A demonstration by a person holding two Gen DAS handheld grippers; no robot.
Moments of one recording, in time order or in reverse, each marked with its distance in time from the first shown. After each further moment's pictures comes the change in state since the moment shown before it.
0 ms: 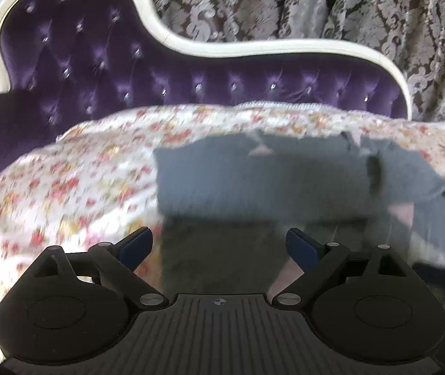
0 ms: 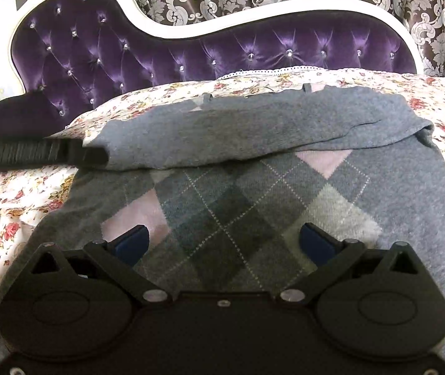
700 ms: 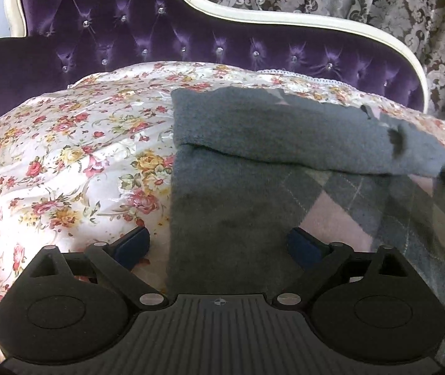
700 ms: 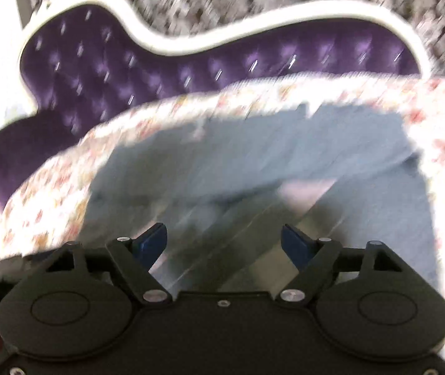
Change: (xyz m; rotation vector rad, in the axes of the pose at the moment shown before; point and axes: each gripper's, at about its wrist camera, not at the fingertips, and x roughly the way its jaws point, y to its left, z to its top) left arm 0.014 0.016 -0.039 -0.102 0.082 0.005; right arm -0.028 -0.047 0.049 0.031 -0.047 0.039
